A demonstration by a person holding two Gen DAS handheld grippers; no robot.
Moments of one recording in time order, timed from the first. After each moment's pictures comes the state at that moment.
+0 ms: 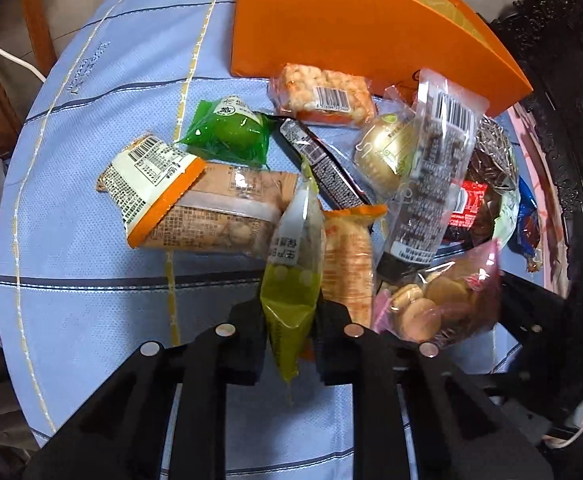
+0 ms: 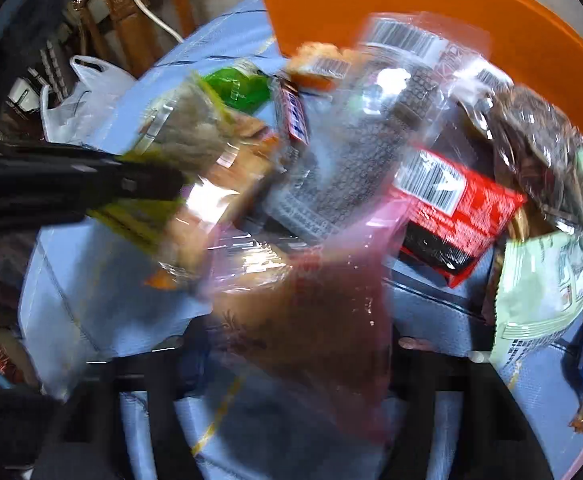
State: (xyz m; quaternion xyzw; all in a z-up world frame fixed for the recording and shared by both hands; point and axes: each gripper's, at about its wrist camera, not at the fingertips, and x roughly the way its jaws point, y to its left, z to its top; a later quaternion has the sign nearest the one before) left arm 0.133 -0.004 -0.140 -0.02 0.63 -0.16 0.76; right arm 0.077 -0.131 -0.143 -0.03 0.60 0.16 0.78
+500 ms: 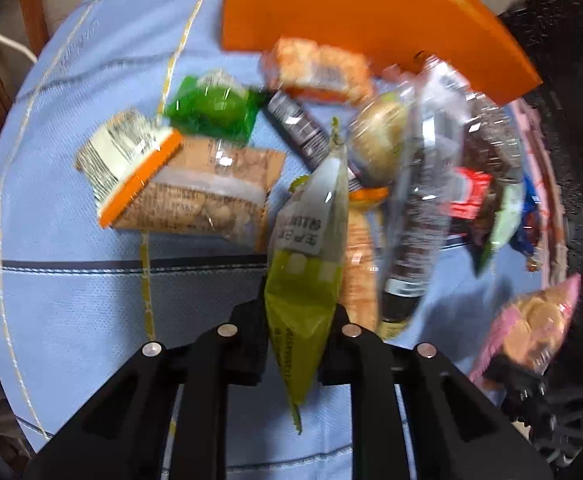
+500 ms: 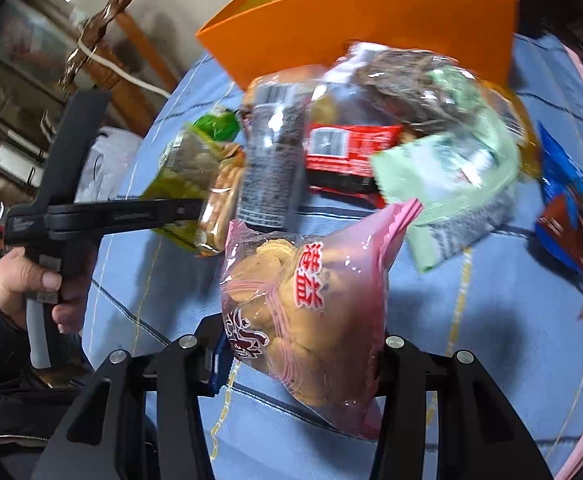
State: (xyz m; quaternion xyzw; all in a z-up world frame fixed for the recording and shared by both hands) left arm 0.127 -0.010 -0.143 -0.02 0.65 -0.16 0.74; right arm 0.027 -0.208 -0.102 0.14 0.58 0.14 0.79
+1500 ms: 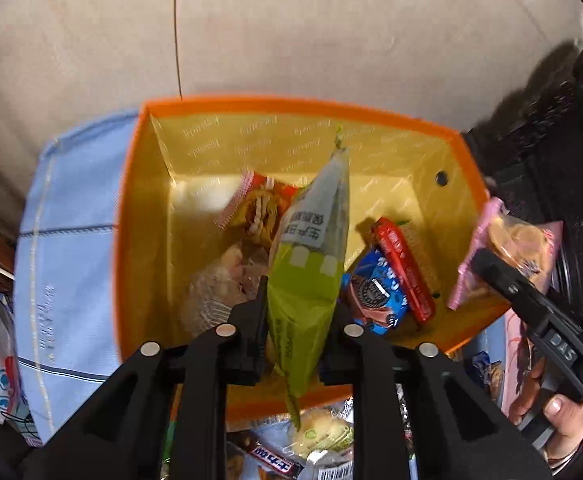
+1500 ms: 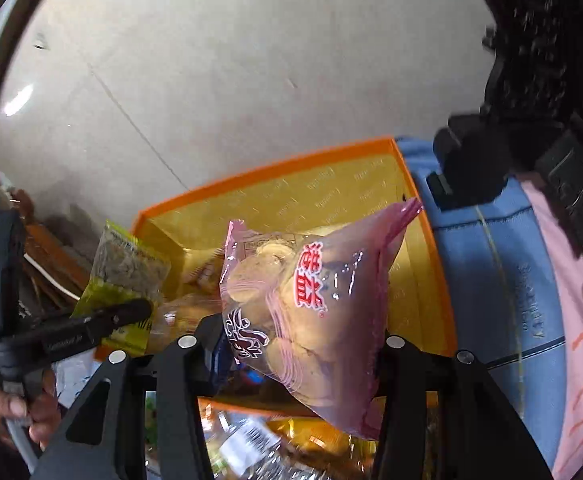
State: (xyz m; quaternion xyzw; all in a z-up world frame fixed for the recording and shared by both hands) left arm 0.341 -0.111 -0.062 0.00 0.58 -0.18 0.79; right arm 0.262 -0.315 -0.046 0.19 0.45 -0.01 0.87
